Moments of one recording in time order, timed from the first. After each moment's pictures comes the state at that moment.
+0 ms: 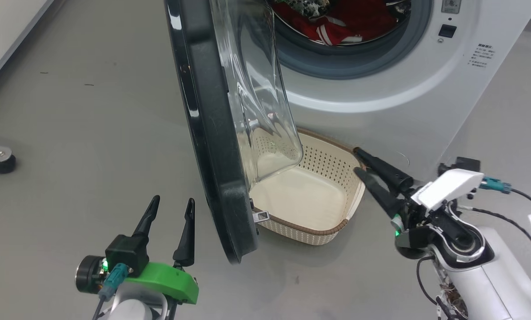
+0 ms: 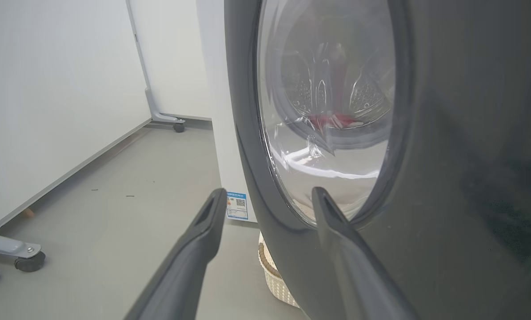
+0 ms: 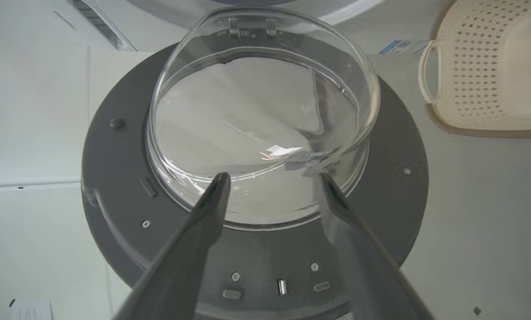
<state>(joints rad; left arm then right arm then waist) -0.14 0.04 -0.32 0.27 -0.36 0.06 -0.25 -0.31 -0.11 0.27 0.29 1.76 0.12 0.47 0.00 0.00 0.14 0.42</state>
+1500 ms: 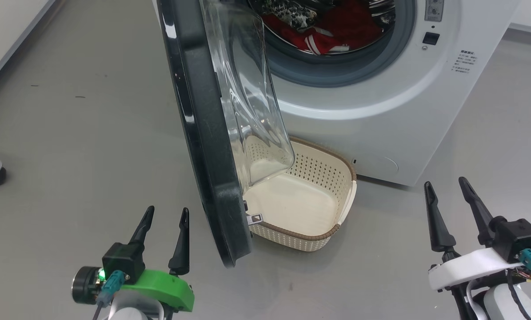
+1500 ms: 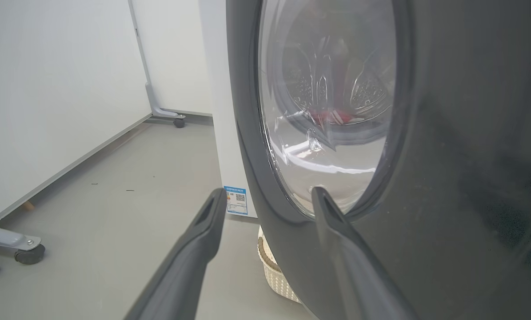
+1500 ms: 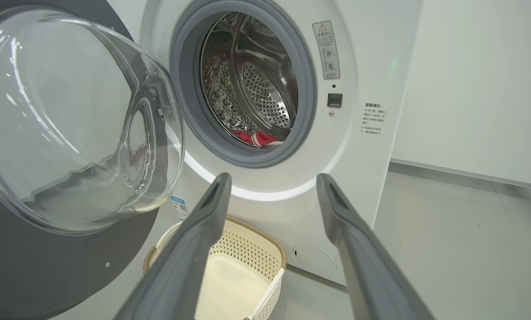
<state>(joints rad) -0.11 0.04 -0.31 0.29 -0.36 0.07 -0.25 -0.02 -0.26 0.23 0.10 0.42 -0.05 -0.26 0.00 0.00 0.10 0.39</state>
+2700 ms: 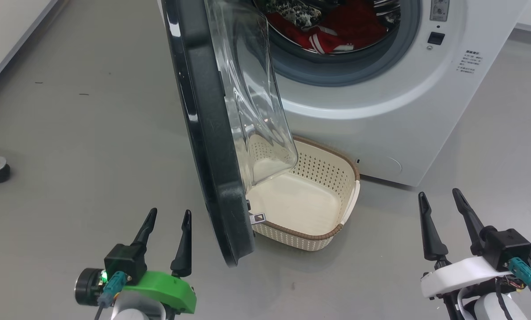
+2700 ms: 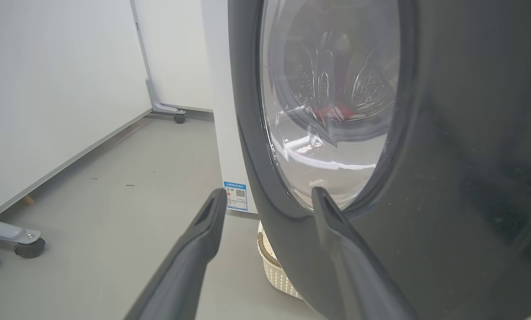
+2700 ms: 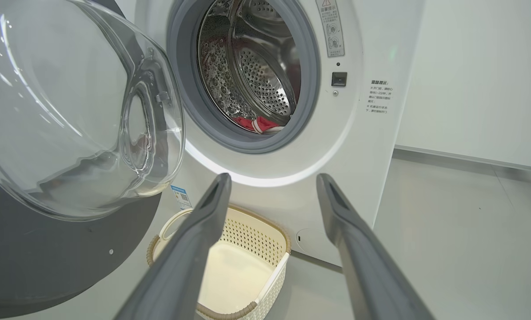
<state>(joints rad) -0.11 0.04 -0.32 0.29 -0.37 0.06 -0.25 0.01 -0.15 0.16 0.14 0.32 -0.02 -0.26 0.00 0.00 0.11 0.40</state>
